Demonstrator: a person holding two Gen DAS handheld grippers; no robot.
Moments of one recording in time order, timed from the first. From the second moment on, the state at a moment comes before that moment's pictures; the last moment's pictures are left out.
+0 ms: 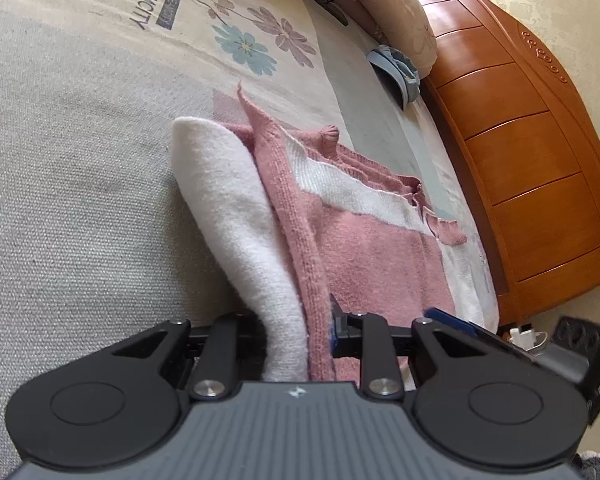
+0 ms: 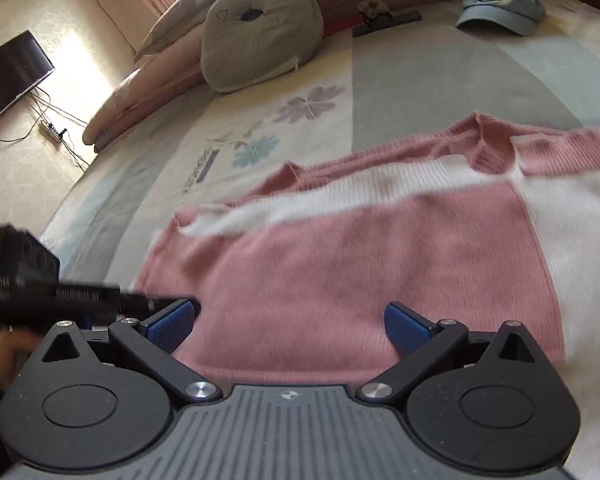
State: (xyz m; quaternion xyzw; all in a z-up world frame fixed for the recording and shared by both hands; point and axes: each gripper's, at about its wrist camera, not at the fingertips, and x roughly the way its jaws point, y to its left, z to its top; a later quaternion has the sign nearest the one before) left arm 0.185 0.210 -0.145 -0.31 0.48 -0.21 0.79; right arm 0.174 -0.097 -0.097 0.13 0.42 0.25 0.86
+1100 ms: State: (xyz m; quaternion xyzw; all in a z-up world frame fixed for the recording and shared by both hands) left arm 0.188 0.181 -0.122 -0.24 0.51 -0.15 0.81; right arm 0.126 -0.119 -0.095 0.16 0.48 0.24 0.83
